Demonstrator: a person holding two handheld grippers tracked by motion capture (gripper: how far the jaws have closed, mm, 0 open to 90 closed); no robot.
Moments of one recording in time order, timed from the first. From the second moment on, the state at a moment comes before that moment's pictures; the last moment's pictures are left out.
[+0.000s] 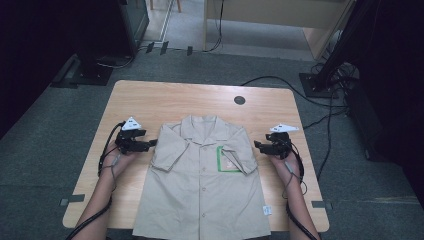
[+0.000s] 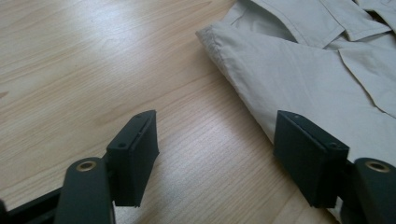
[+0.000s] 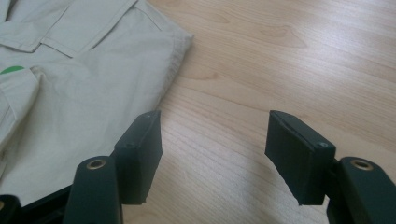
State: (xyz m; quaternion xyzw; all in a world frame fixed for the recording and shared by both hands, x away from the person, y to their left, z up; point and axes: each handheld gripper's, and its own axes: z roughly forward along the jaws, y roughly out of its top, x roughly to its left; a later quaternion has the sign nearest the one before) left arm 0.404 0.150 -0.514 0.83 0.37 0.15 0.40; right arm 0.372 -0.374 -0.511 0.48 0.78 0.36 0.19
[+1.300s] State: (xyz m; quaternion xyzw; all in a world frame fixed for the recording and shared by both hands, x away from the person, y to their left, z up) left arm 0.417 0.121 -0.499 0.82 0.35 0.16 0.43; right arm 0.390 -0.350 -0.500 0.47 0.78 0.38 0.19
